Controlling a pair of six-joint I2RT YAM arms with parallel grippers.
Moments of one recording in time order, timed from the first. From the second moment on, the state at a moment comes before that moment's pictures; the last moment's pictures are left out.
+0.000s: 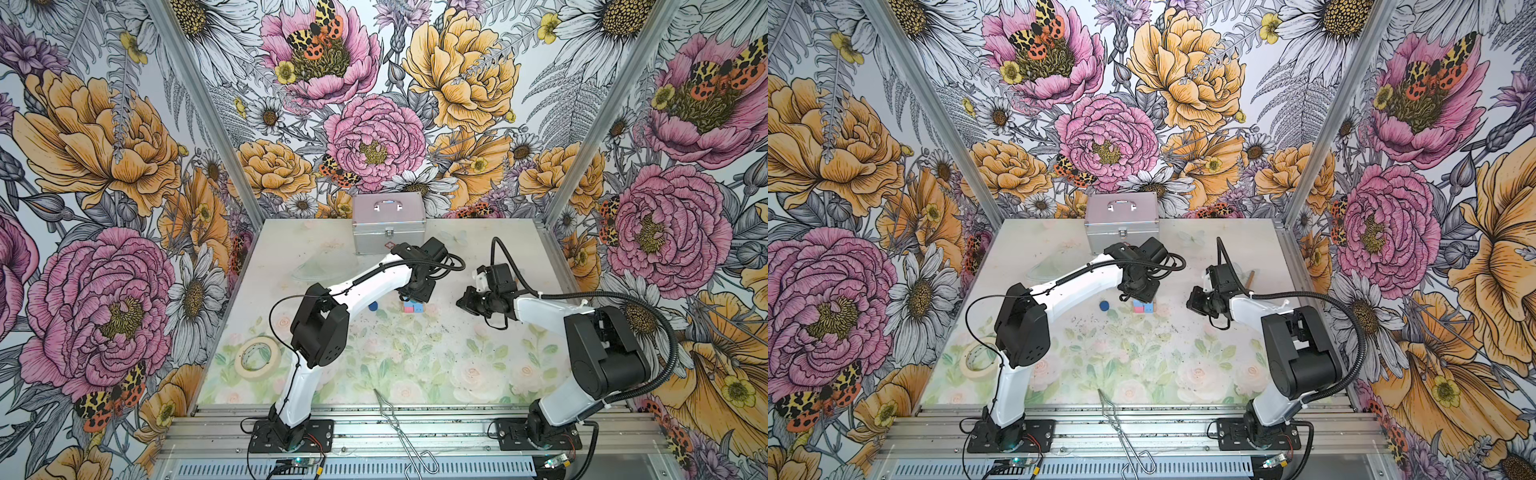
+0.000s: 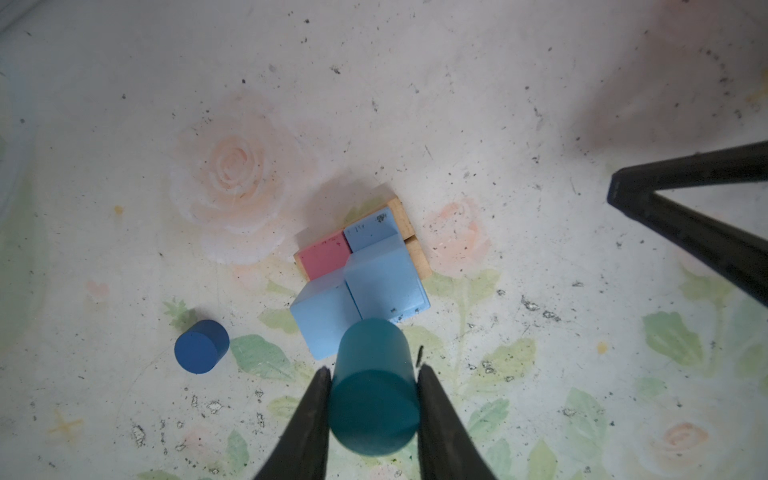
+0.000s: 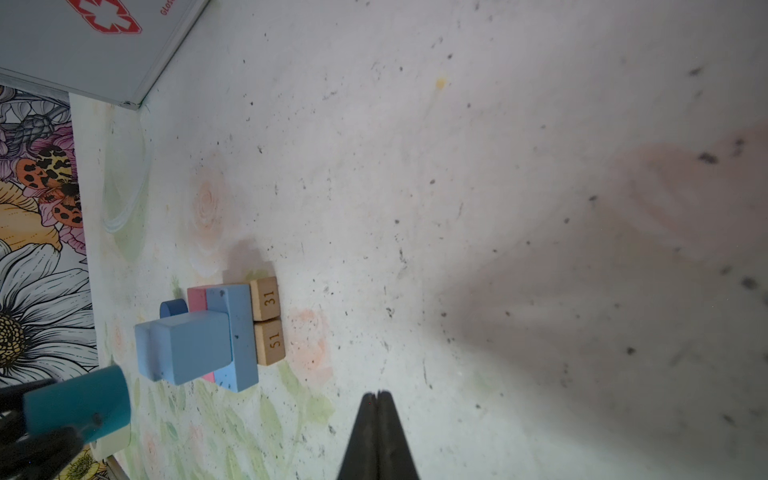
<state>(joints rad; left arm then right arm) -0.80 2.09 1.88 -1.08 -0.14 -0.34 0.22 1.61 0.80 -0.16 -0.42 0.58</state>
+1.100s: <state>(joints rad) -0.79 2.14 1.91 -1.08 -0.14 -0.34 0.22 1.62 0.80 -0.14 -0.42 0.58</state>
